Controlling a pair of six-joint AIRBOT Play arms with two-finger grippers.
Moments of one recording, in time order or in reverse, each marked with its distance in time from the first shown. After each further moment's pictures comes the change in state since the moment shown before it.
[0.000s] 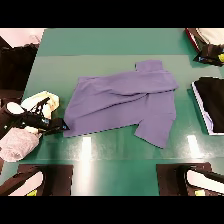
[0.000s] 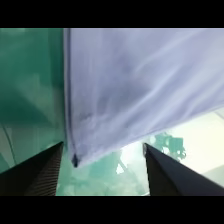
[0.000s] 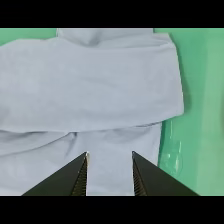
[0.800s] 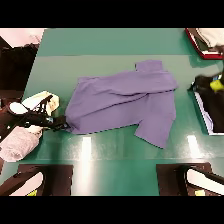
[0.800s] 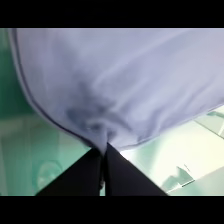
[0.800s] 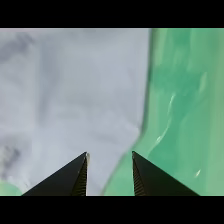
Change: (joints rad) left arm -0.063 0.008 0.029 -0.092 0.053 0.011; right arm -0.130 0.056 -0.417 0.015 0.081 -0.080
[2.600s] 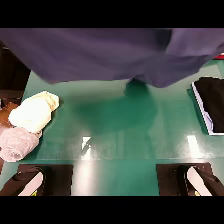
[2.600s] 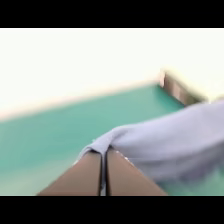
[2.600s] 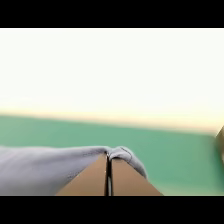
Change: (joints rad) left arm -0.004 0.176 1.399 0.006 -0.037 -0.051; right arm -0.158 0.422 0.504 0.421 -0.357 -0.184
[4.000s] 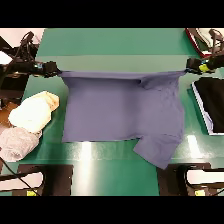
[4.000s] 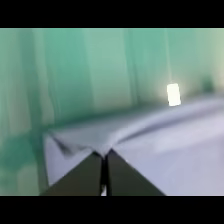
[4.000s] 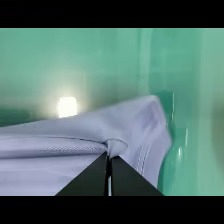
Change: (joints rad) left arm -0.001 -0.537 -0.672 0.013 0.268 0.119; right arm 0.257 -0.722 -0.187 -0.473 0.013 0.239
